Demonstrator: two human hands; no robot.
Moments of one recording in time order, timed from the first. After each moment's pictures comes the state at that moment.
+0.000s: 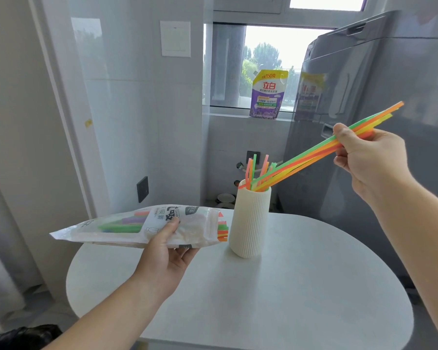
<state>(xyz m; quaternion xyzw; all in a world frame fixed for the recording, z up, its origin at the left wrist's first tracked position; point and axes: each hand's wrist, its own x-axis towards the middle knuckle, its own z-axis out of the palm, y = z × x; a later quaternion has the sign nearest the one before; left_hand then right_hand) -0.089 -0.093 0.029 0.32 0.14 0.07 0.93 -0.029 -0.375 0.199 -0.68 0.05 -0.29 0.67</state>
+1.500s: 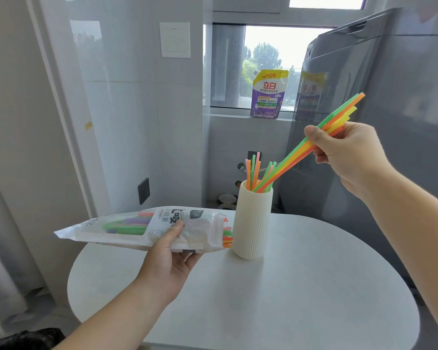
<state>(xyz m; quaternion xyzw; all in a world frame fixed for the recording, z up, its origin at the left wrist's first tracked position) -0.091 -0.095 0.028 0.32 0.14 0.05 0.93 -0.023 -0.357 0.200 -0.78 -0.03 -0.24 0.58</state>
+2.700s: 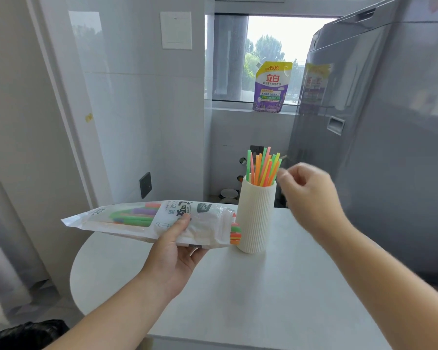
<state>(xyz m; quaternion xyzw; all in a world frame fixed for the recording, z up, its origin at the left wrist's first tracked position) -0.093 -0.100 0.029 0.34 0.12 0.03 0.93 -0.042 -0.317 0.117 -0.85 -0.06 -0.24 0.47</state>
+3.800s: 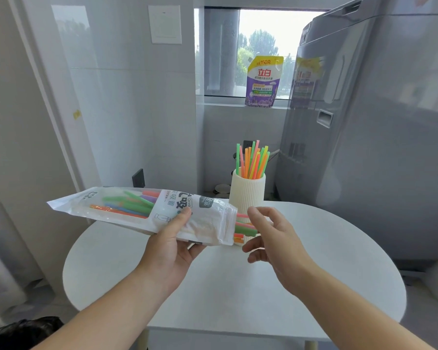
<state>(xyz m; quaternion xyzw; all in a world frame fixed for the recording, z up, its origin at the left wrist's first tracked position) -0.096 -0.114 0.030 0.39 0.10 0.06 0.91 -0.086 -0.302 0.052 -0.70 -0.01 0.06 0.72</state>
